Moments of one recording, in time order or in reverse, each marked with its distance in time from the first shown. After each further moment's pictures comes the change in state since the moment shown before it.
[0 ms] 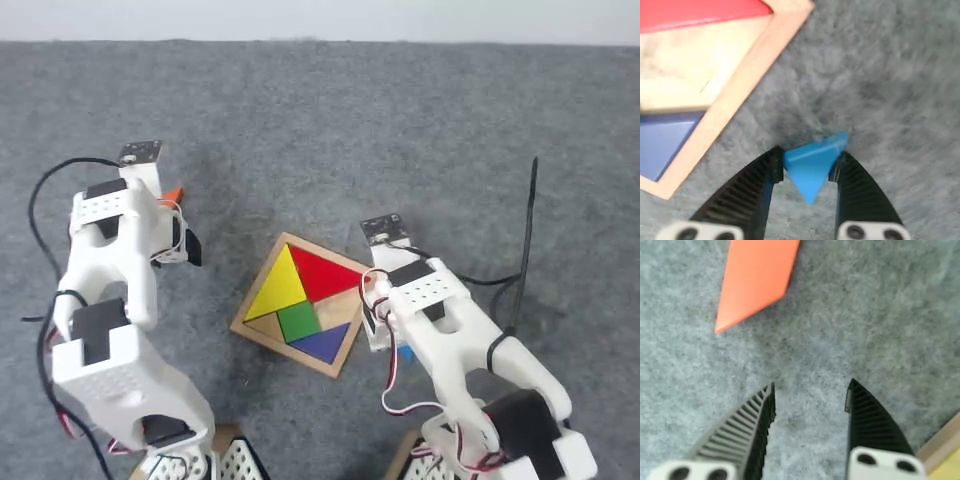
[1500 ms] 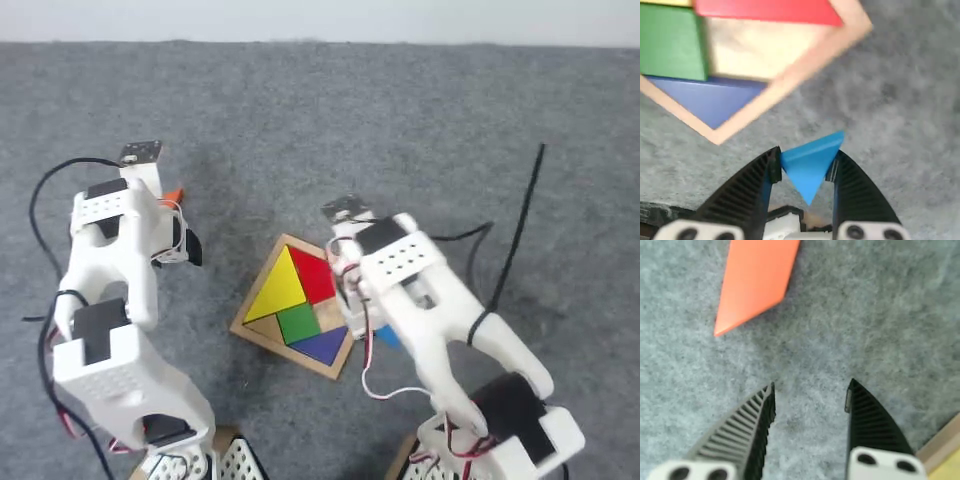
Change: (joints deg) left arm 0.0 0.0 0.0 0.0 0.0; right arm -6.2 2.6 -23.7 24.4 5.1
